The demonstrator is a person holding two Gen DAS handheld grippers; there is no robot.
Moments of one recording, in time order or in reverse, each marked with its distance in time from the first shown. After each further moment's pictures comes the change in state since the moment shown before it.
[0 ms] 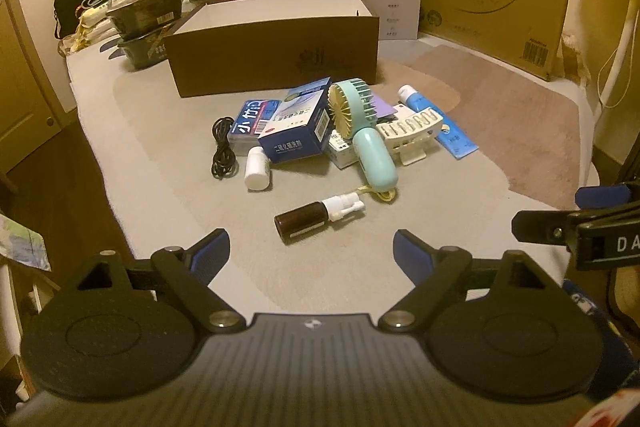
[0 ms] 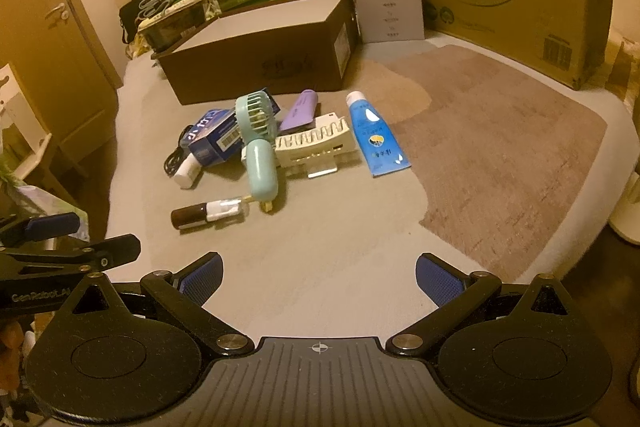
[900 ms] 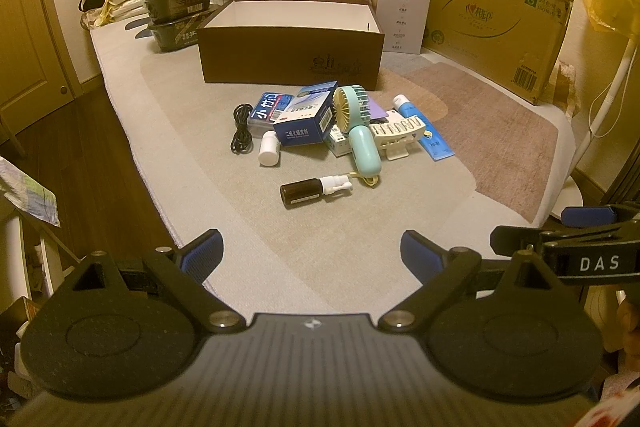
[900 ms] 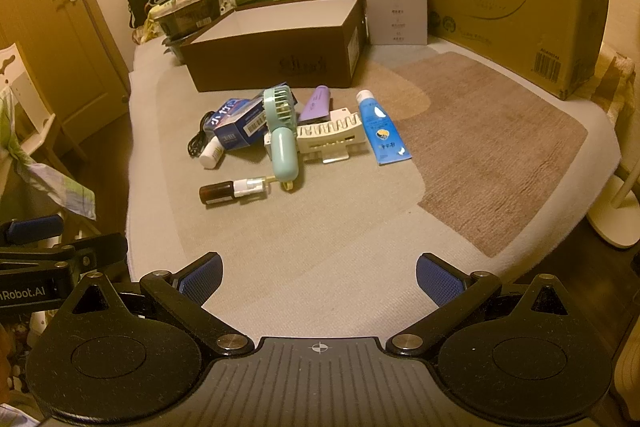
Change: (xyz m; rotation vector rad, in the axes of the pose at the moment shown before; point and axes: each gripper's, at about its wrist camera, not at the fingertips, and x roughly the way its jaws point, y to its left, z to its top) left arm -0.087 0.000 -0.017 -0.119 0.011 -0.004; right arm -0.056 0.033 -0.014 -0.045 0.023 -0.033
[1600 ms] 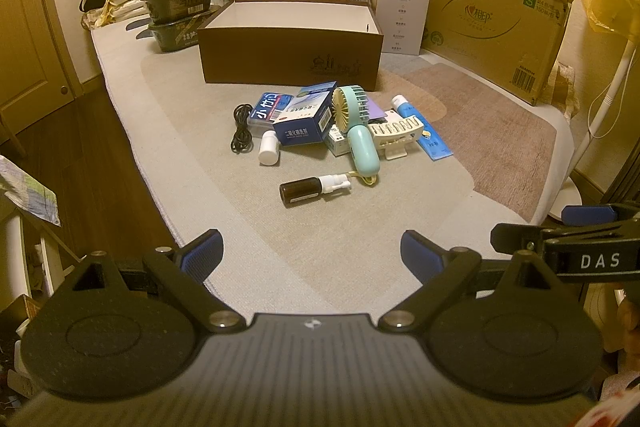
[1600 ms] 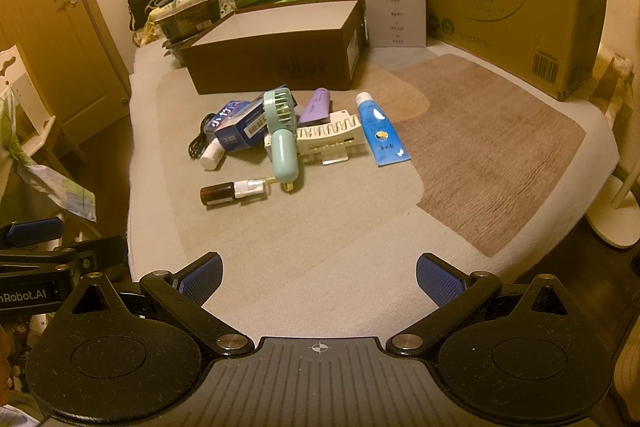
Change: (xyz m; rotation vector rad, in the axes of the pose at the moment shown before) left arm -0.003 0.006 -0.002 -0.001 -0.001 -0.001; right arm -0.002 0.000 -0.001 -0.001 -0.004 -0.001
